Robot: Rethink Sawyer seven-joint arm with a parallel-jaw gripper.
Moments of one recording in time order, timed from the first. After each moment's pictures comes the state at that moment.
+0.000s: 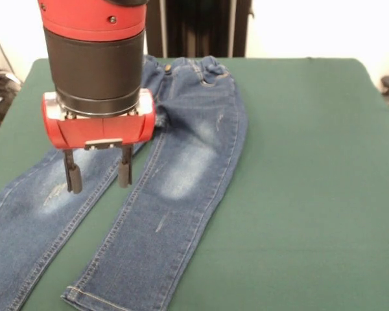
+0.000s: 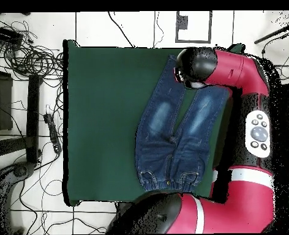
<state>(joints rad) -0.33 -0.35 0.11 0.88 -0.22 0.97 1.28</state>
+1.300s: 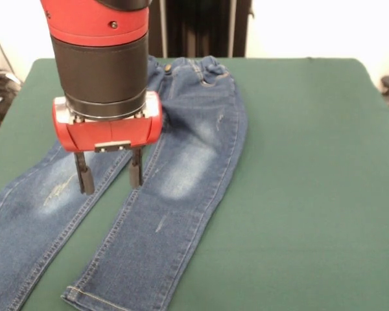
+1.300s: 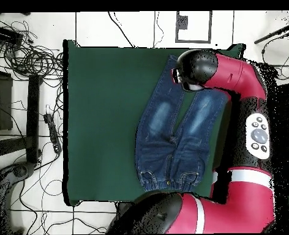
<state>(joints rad) -0.34 -0.35 0.09 0.92 -0.14 0.93 1.28</state>
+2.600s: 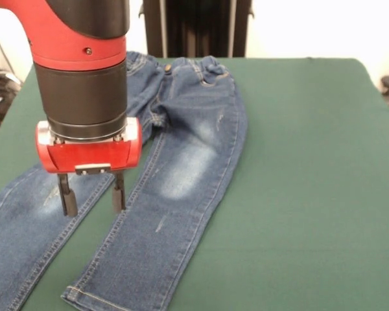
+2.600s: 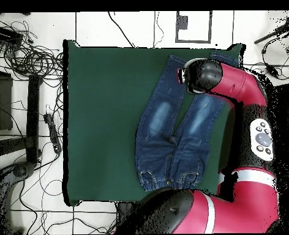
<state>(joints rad) -0.37 -0.32 0.09 0.97 -0.10 0.76 1.28</state>
